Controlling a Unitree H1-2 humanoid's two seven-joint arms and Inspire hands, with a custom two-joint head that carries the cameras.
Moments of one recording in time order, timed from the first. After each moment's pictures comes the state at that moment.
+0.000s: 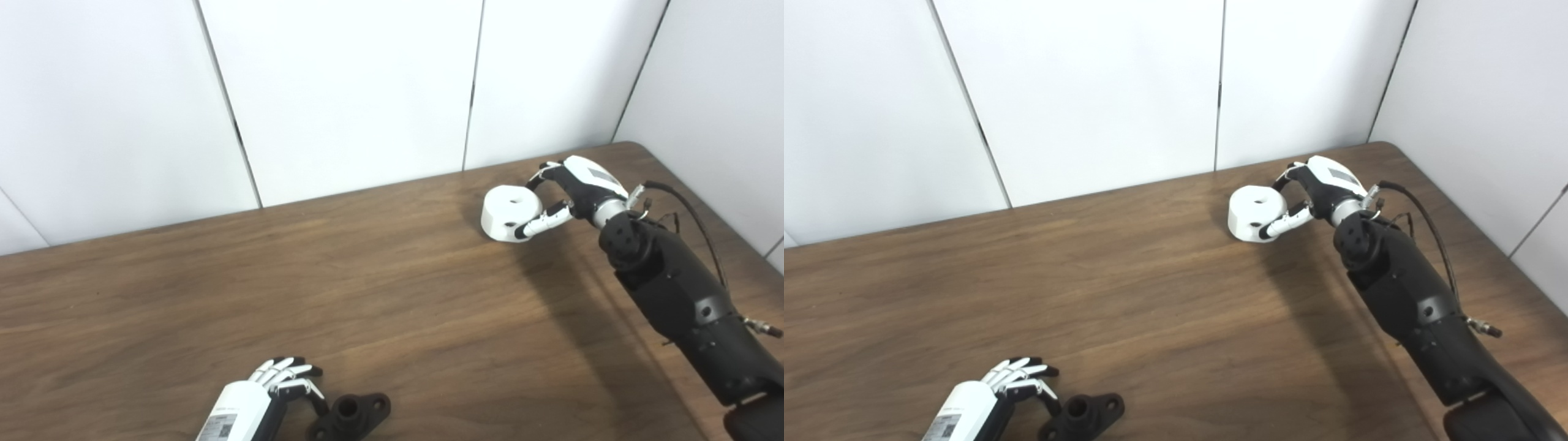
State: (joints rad) left arm 0.13 0.33 -0.39 -0.29 0.81 -0.05 -0.10; right arm -0.48 -0.60 0.15 0.22 -0.58 0.39 0.19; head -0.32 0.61
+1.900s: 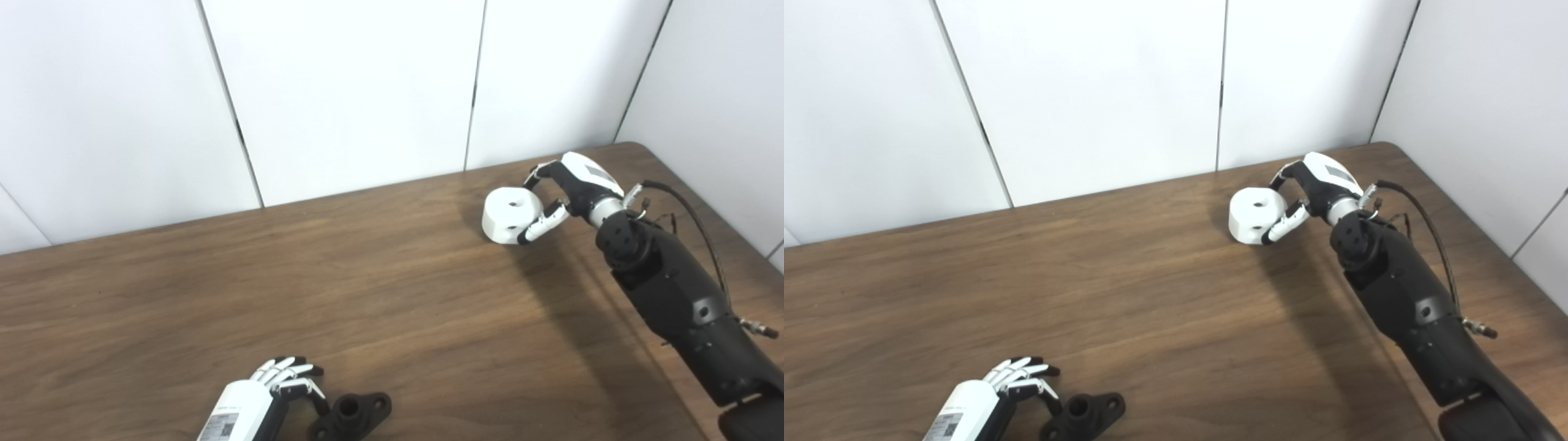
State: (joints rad) left arm 0.13 0.32 -0.38 -0.29 0.82 -0.05 -0.12; right arm -0.48 -0.58 0.13 0.21 -0.55 0.34 0.14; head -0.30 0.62
